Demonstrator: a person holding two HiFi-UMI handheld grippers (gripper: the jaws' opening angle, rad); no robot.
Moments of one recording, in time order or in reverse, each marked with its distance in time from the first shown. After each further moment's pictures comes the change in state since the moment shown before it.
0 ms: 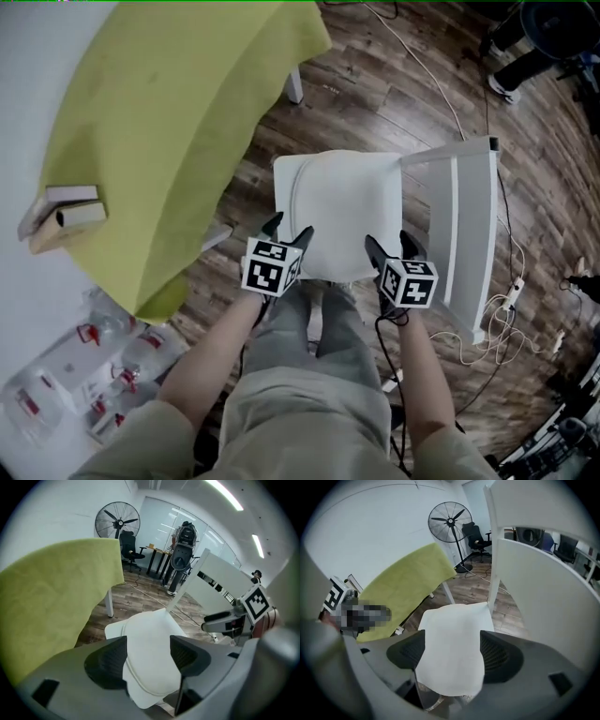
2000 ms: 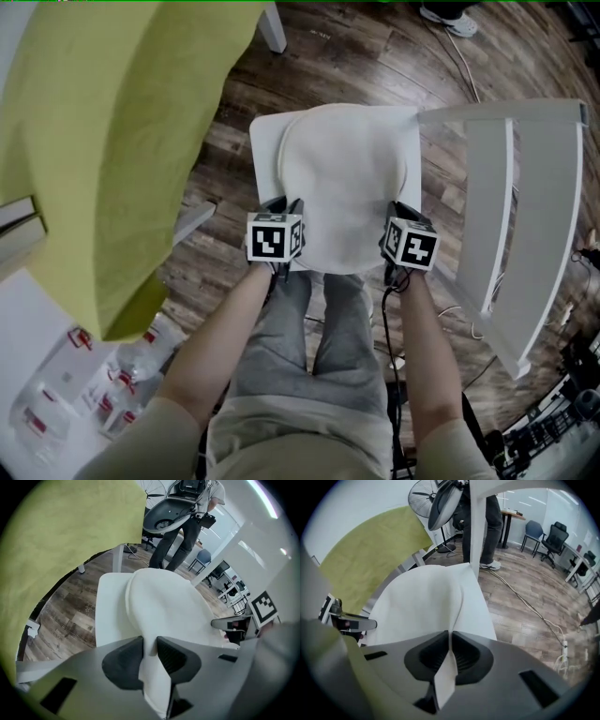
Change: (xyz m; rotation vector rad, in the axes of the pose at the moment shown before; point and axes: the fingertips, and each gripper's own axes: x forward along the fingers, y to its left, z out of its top) left arm 0.154 0.043 -0.113 -0.229 0.183 0.032; right arm 0.129 -0.084 -0.084 0.073 0.186 -0.204
